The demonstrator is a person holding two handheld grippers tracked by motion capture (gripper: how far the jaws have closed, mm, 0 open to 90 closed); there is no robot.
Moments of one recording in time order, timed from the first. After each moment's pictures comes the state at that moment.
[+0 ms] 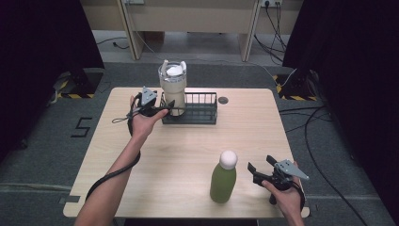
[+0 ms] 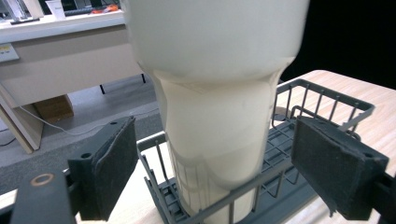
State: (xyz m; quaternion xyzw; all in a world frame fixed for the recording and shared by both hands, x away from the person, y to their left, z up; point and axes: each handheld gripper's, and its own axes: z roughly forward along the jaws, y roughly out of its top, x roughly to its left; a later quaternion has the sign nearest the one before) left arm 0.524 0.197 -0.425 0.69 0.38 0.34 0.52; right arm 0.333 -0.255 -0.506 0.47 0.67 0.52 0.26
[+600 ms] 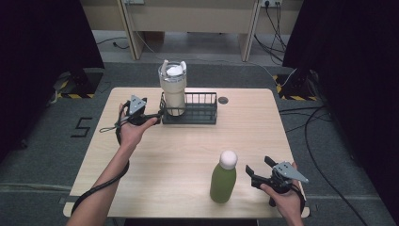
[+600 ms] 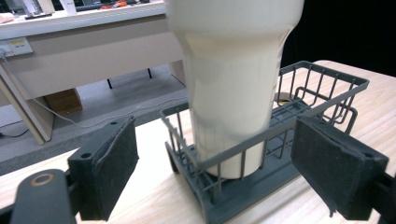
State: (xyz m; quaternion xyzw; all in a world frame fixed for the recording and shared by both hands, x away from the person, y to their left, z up) left arm 0.496 0.227 -0.433 0.68 0.39 0.34 0.51; right arm 0.322 -0.247 -0.498 0.44 0.68 0.52 0.27
